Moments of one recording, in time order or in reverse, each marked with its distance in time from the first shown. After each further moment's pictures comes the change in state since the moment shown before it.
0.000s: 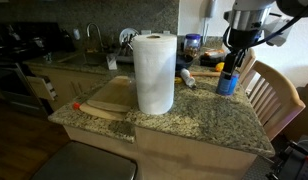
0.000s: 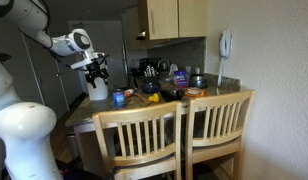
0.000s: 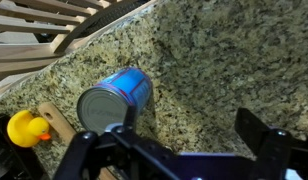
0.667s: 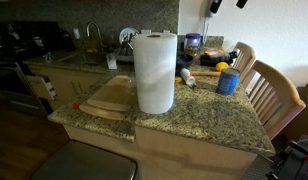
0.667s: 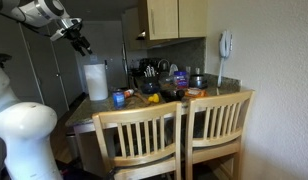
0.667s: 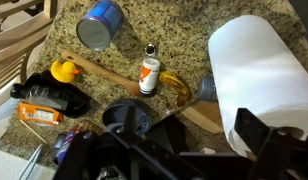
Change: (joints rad) arm 0.028 -0.052 0.125 0.380 -0.075 -0.127 0.512
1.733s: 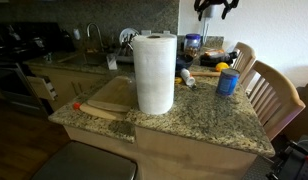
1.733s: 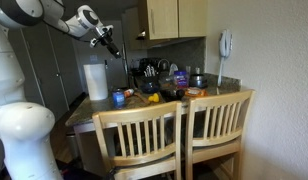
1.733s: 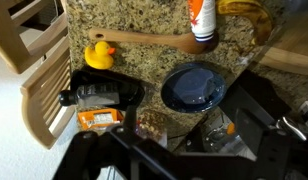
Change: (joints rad) arm -0.089 0.280 -0.132 0.158 -0.207 0.084 0.303
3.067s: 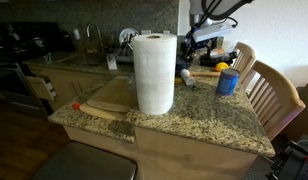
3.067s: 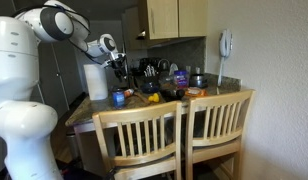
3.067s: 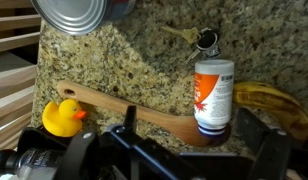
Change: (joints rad) arm 0.111 0.303 -0.153 0.050 0.143 -0.014 -0.224
